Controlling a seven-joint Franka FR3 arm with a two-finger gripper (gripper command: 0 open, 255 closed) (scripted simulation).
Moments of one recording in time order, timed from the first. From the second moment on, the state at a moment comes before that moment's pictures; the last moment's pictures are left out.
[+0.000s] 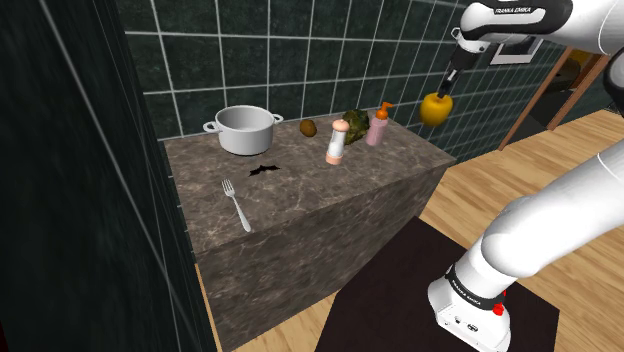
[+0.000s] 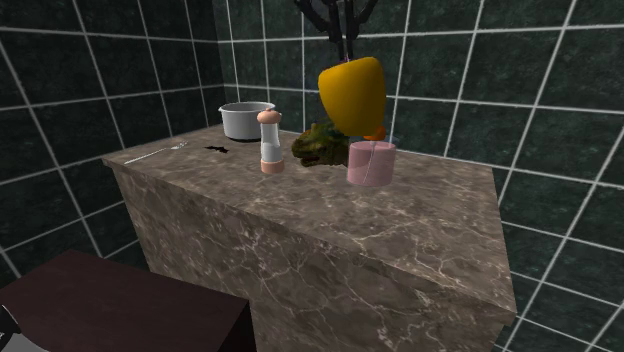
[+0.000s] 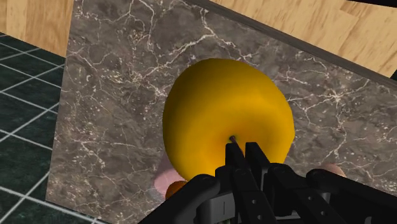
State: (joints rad) arm -0.09 -0.26 -0.61 -1.93 -0.15 1.94 -0.83
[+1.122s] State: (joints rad) arm 0.02 -0.24 -0.36 -1.93 -0.17 1.91 -0.46
